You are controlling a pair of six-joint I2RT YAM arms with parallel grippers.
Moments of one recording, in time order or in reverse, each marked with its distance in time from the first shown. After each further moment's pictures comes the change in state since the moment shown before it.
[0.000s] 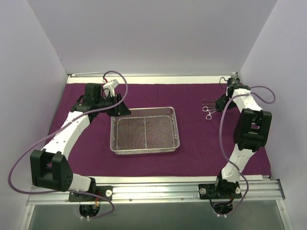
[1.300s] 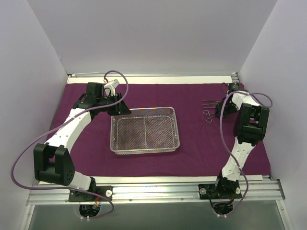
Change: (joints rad) left arm 0.012 0.066 0.023 -0.001 0.008 0.000; right arm -0.045 0.156 0.006 0.050 -0.038 0.016
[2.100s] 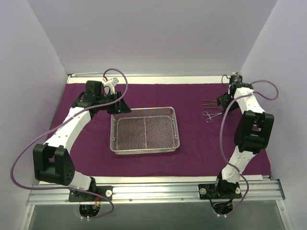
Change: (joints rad) left arm 0.002 0.002 0.036 -0.026 -0.008 -0.009; right arm 0.031 -0.159 0.020 -0.093 0.071 -0.120
